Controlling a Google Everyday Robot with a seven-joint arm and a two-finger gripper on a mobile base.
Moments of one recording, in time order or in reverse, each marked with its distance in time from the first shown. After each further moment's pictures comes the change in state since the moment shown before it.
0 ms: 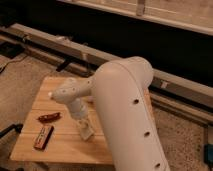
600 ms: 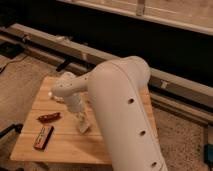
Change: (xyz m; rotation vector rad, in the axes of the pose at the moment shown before) arm -0.037 -0.003 -0.023 -0.020 -0.076 0.029
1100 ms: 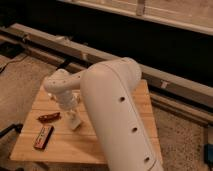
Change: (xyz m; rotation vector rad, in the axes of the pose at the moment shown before) arm -0.034 0.041 -0.019 -0.063 -0.049 -0.044
